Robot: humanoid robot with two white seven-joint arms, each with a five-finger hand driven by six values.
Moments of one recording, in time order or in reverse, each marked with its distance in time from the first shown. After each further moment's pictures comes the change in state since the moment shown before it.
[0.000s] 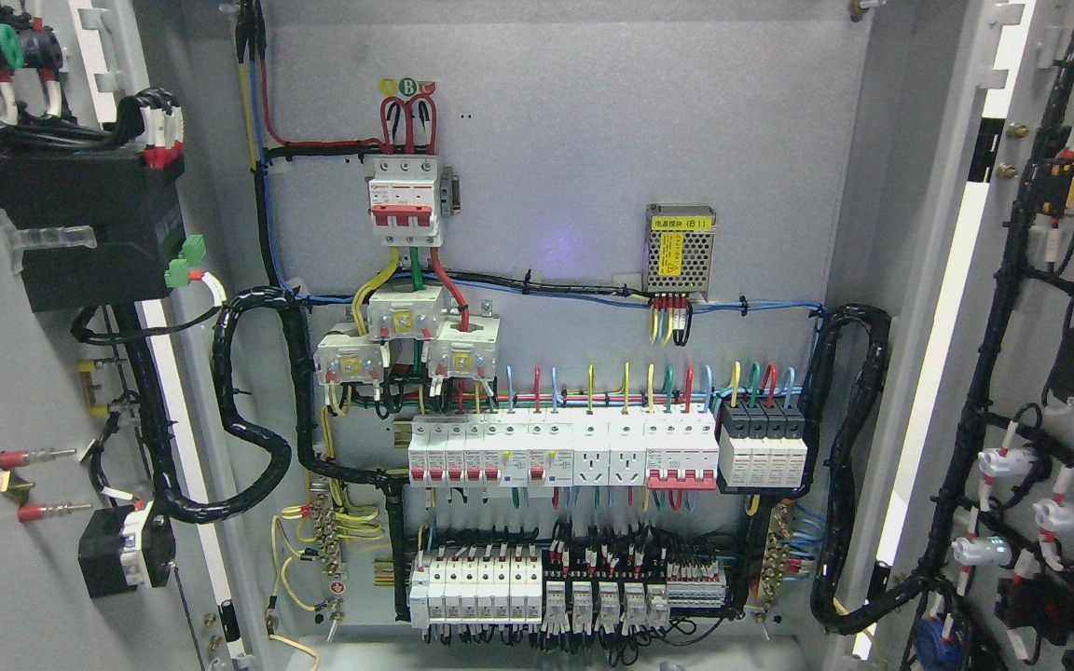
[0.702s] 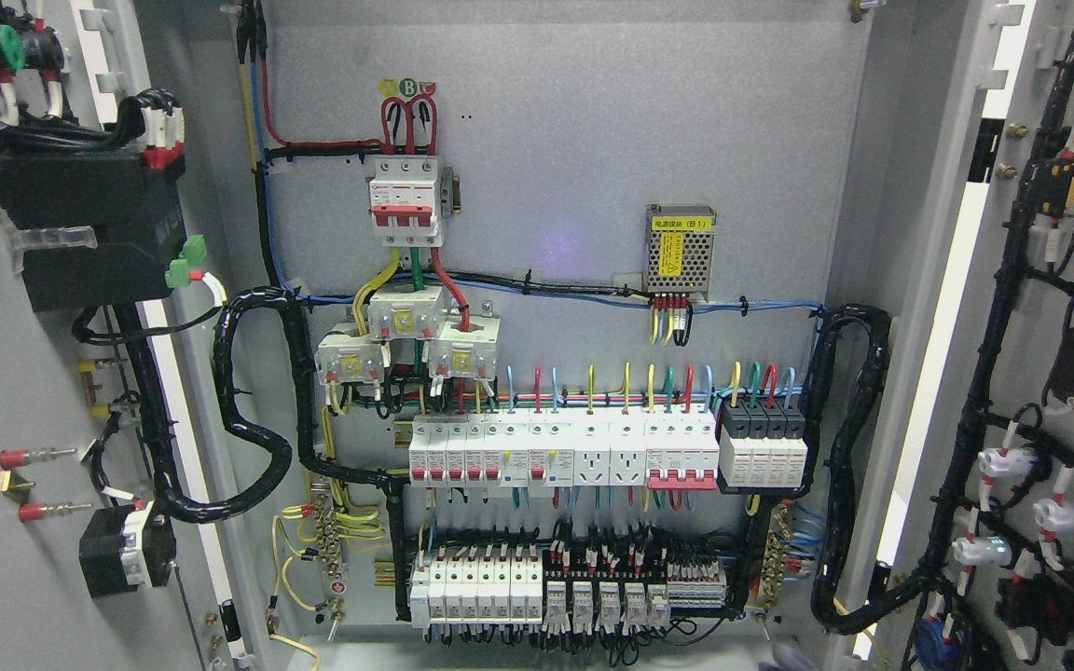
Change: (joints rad) left arm 0.272 0.096 -0.010 -0.680 0.011 -0.086 -0.032; right arm 0.049 -0.033 -0.096 -0.073 0.010 -0.138 -0.004
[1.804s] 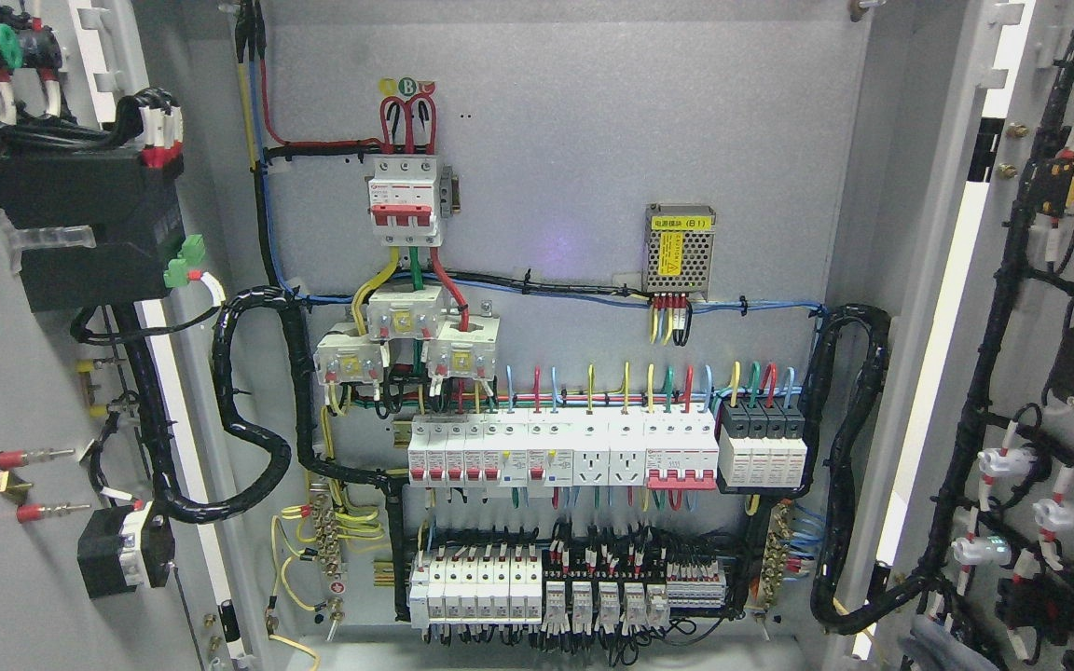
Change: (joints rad) left arm -0.035 0.251 -0.113 -0.830 0.203 -0.585 -0.039; right arm 0.060 -0.020 -0.233 0.011 -0.014 0.004 -0.003
